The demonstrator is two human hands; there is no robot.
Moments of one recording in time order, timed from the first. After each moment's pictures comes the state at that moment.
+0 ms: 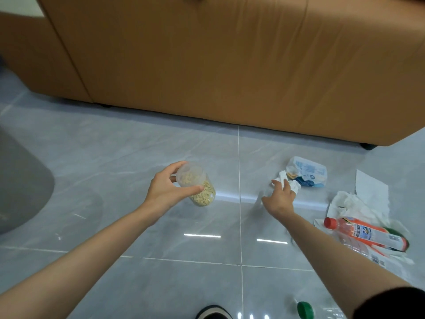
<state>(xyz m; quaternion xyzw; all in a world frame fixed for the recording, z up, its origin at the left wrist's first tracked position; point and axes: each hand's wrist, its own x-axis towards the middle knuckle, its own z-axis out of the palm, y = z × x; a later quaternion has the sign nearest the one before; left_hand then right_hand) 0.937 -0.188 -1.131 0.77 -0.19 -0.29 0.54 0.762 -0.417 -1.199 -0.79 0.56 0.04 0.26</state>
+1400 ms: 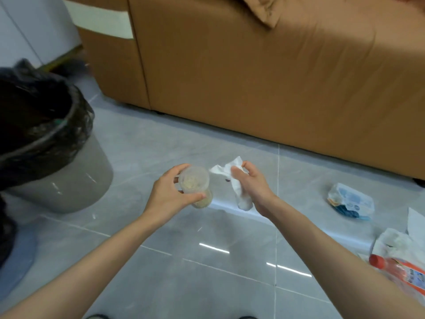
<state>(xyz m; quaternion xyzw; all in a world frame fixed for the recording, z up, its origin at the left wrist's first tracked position) 0.972 -0.113 -1.116 0.82 -0.17 -0.18 0.52 0.893 -0.301 -1.110 -0.68 0.33 -0.05 0.65</state>
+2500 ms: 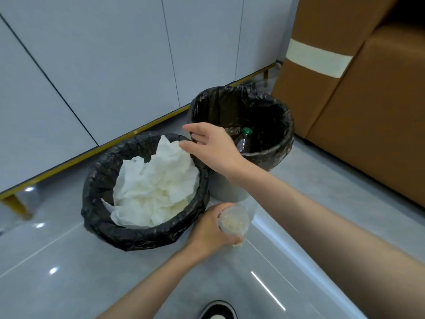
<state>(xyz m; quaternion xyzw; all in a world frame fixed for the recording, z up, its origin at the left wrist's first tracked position) 0.984 0.144 -1.128 0.86 0.00 -0.15 0.48 1.071 0.081 -0.990 -0.81 -0.13 0.10 0.57</state>
